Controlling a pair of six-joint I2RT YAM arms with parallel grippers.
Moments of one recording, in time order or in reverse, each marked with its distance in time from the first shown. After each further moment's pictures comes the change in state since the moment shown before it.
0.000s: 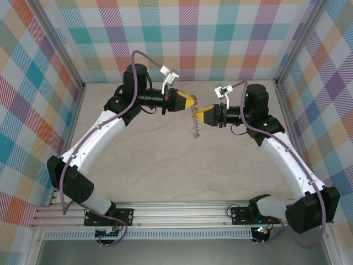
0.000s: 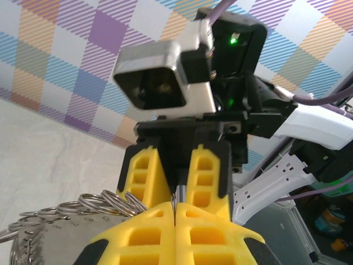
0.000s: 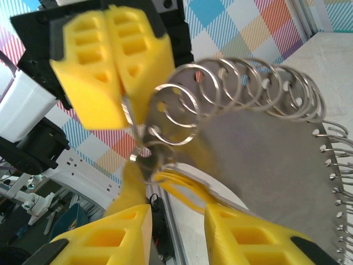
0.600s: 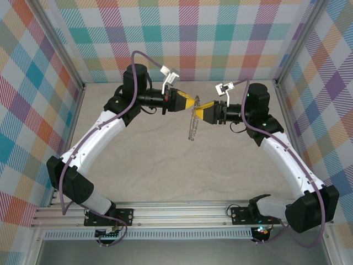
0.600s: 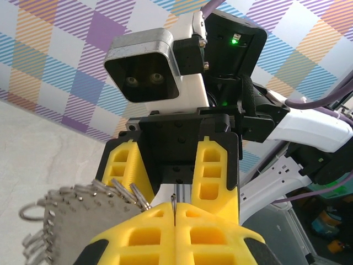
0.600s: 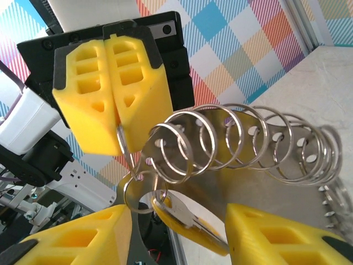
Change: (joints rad) left arm -0.008 -0.003 0.000 0.005 0.000 -0.020; right arm 0.000 0.007 -0.007 0.111 0.008 0.083
